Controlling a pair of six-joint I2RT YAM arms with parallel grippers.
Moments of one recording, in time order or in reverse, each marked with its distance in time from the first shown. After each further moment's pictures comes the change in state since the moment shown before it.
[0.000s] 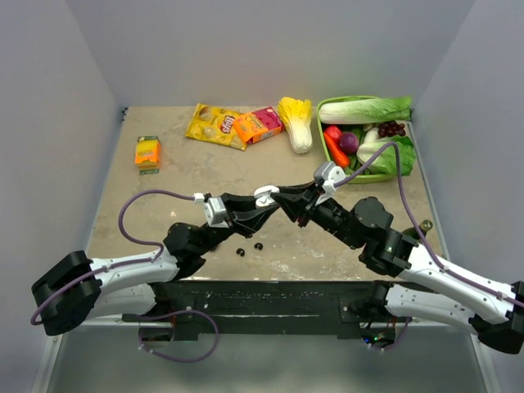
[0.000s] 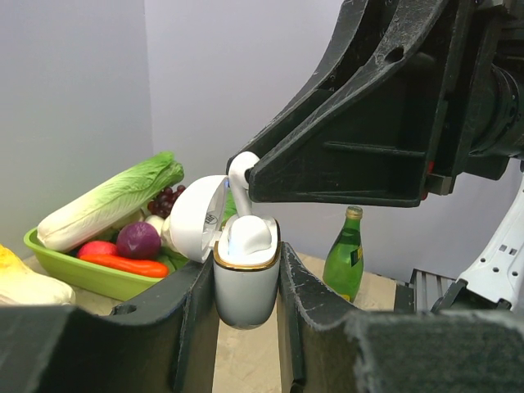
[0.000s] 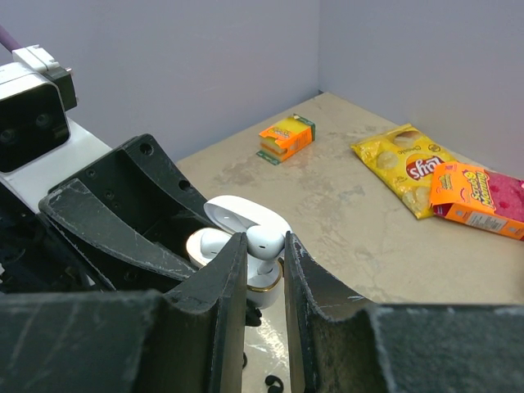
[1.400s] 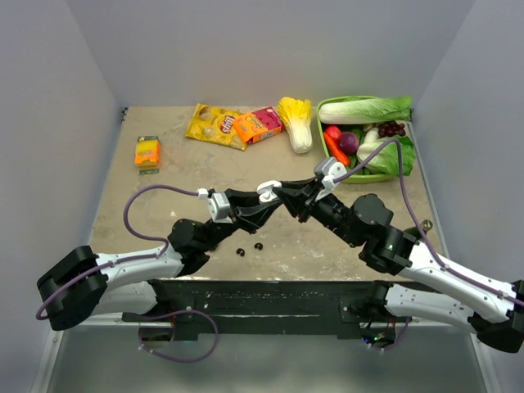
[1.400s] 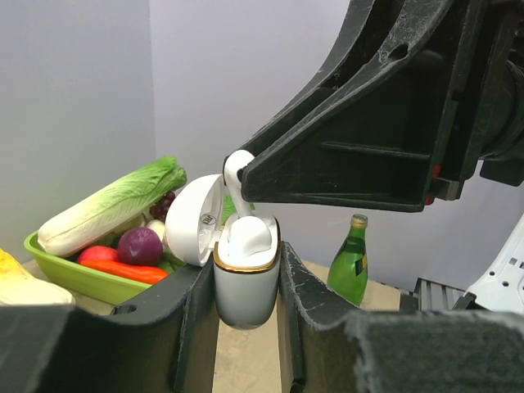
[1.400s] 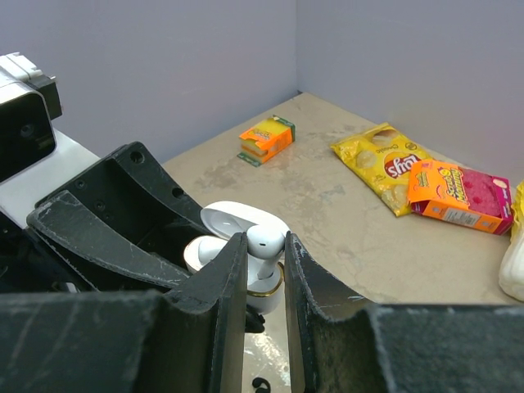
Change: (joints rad) left arm 0.001 0.055 0.044 0.016 -0.012 -0.008; right arm 0.000 0.021 0.039 -0.030 0.053 -0.016
